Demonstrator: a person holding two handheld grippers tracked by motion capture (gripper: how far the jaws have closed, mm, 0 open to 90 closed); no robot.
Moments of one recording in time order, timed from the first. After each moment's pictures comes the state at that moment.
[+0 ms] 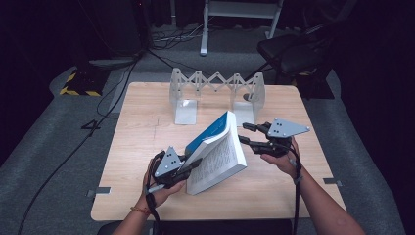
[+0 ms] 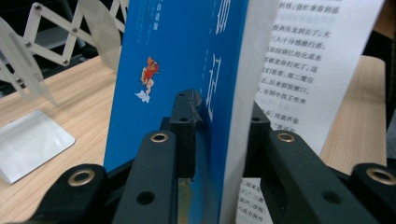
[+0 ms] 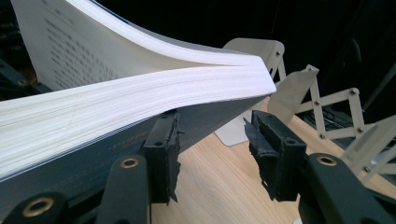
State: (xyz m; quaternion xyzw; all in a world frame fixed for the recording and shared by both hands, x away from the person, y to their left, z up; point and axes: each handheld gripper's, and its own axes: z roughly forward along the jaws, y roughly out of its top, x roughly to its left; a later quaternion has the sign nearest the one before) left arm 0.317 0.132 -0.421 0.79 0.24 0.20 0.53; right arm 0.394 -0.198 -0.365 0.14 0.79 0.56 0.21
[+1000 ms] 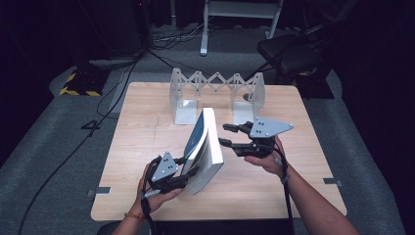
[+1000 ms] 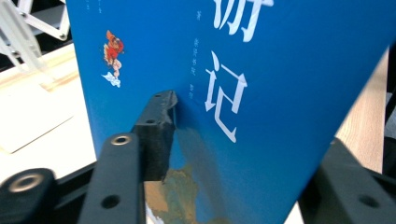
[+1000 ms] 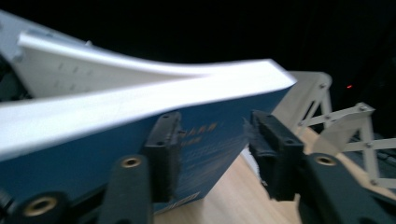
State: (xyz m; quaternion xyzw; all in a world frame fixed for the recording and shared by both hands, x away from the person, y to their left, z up) left arm 0.308 0.145 -0.432 0.80 0.25 0.19 0.51; right arm 0.380 -0.148 -0.344 0.10 0.80 0.56 0.17
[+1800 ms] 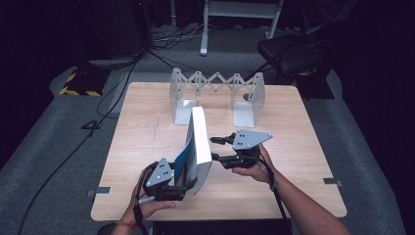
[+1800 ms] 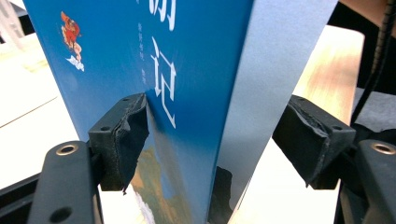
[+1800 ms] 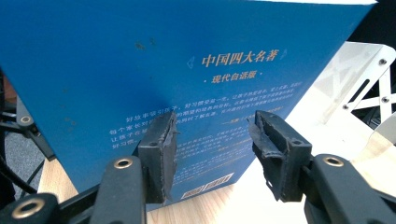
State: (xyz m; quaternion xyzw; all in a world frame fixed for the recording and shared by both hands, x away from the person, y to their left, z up) left arm 0.291 0.150 -0.430 0.81 0.26 0.16 0.50; right arm 0.371 -0.120 -0.374 0.08 0.83 0.54 0.15
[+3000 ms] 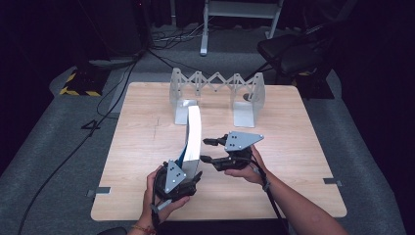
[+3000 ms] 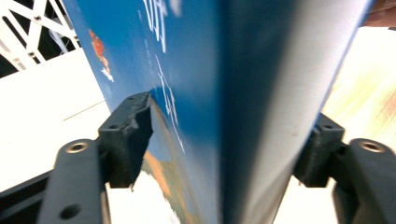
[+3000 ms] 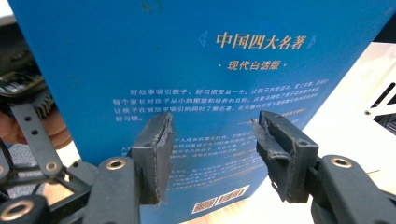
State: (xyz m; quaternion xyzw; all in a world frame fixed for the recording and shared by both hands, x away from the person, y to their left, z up) left arm 0.281 0.120 -0.435 0.77 0.33 0.27 0.47; right arm 0.372 -0.102 -0.384 0.08 0.82 0.55 0.13
